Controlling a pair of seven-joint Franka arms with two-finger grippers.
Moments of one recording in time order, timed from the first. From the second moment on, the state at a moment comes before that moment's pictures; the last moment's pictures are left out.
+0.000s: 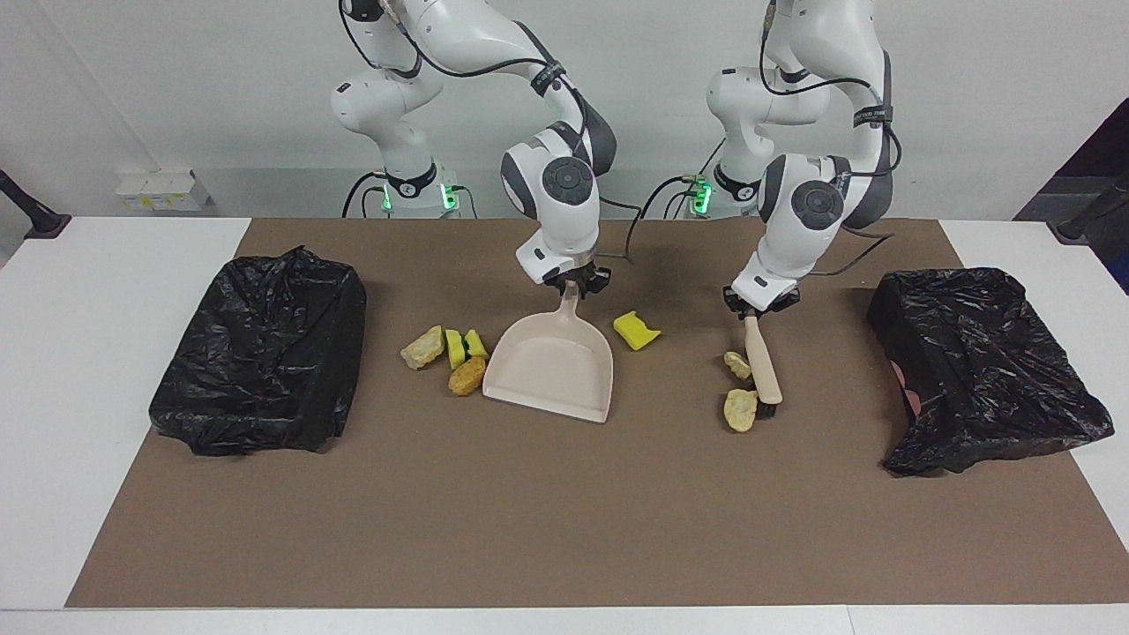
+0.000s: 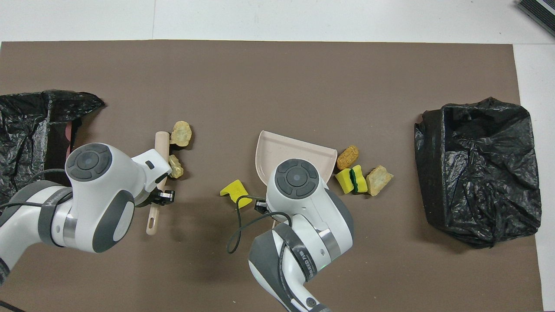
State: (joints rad) left arm -0.26 0.01 -0.06 -2.29 0.01 2.12 -0.12; right arm 0.77 0.26 -0.12 -1.94 0.22 2.05 0.77
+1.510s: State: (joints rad) left arm -0.22 0.10 -0.03 -2.13 0.02 2.00 0.05; right arm 0.62 0.10 -0.14 -2.03 -0.16 1.84 -0.81
